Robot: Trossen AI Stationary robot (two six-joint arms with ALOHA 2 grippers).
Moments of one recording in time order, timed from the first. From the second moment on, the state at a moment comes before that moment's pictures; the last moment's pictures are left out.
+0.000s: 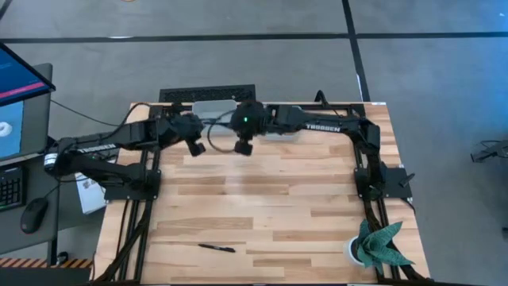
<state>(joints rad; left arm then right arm) 0.25 1.00 0.97 -0.65 -0.52 0.12 -0.20 2.02 1.90 -0.67 0.14 -0.17</state>
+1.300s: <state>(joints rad) 0.59 1.00 0.97 -0.56 -0.20 0.05 -0.25 2.02 1.91 -0.36 0.13 -0.03</state>
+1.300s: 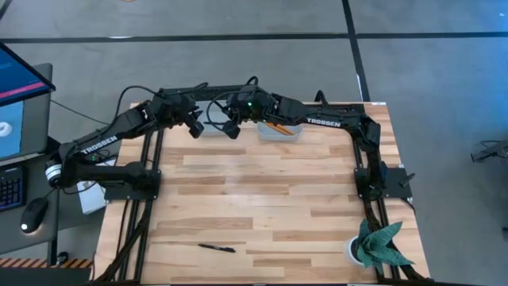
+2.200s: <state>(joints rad) 0.59 1.00 0.97 -0.29 -0.11 -0.11 -0.24 2.02 1.91 -0.19 0.13 -0.03</state>
